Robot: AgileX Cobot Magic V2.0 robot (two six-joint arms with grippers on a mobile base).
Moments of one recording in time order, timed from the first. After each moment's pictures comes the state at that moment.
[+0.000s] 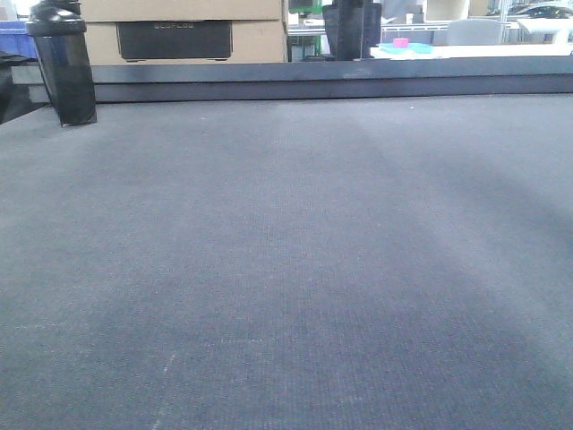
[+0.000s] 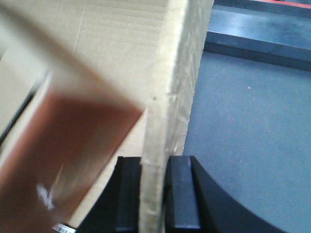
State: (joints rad) left arm -0.25 1.41 -1.89 -0.03 1.03 -0.12; right arm 0.26 1.56 -2.15 0.21 1.20 -0.12
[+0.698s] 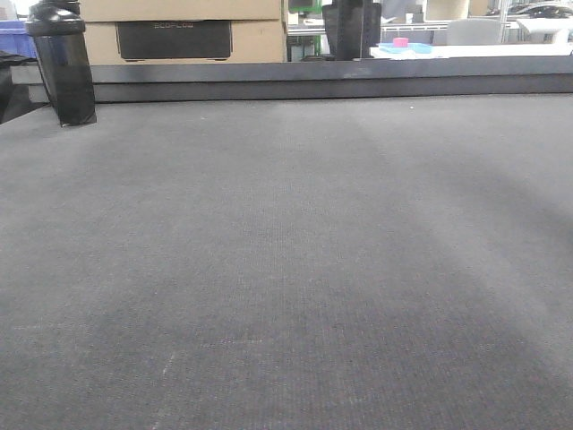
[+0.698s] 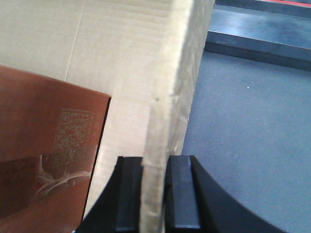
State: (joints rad) left arm -0.25 1.41 -1.89 -0.03 0.99 -0.12; right arm 0.26 1.56 -2.15 0.21 1.20 -0.12
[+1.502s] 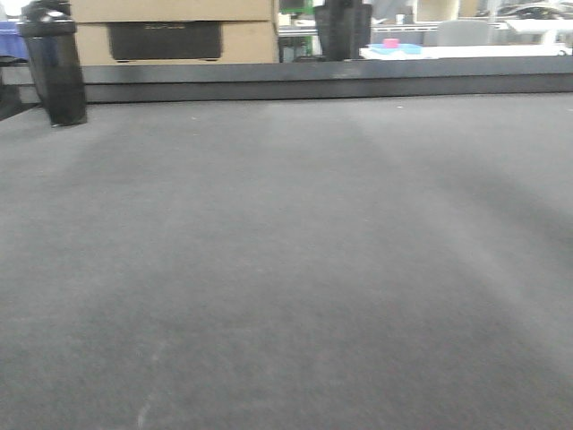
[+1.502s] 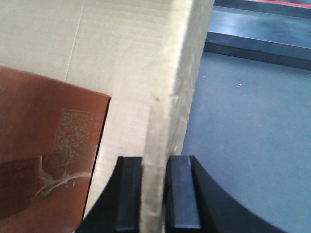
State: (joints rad) left arm -0.25 1.41 -1.89 -0.03 0.98 -0.12; right arm 0.26 1.57 -2.15 0.21 1.18 -0.12
